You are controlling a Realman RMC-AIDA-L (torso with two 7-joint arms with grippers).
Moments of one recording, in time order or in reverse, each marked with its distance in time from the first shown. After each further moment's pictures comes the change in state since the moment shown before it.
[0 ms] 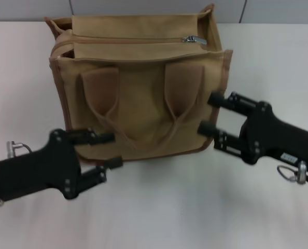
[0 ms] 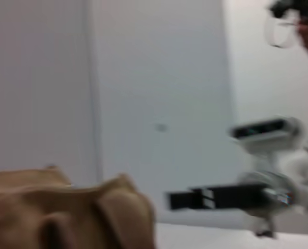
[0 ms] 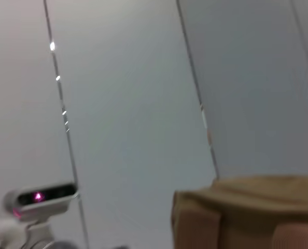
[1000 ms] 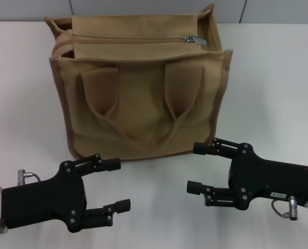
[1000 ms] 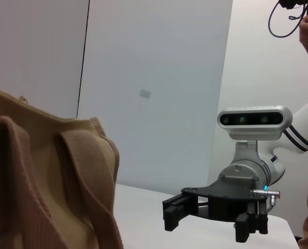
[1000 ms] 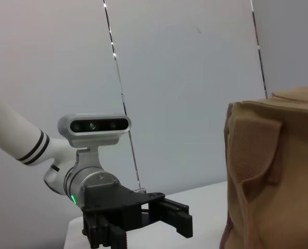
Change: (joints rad) left arm 0.012 0.000 -0.019 -0.054 0.139 -0.007 -0.056; right arm -0.015 0.007 -0.002 -0.057 -0.246 0.035 0.002
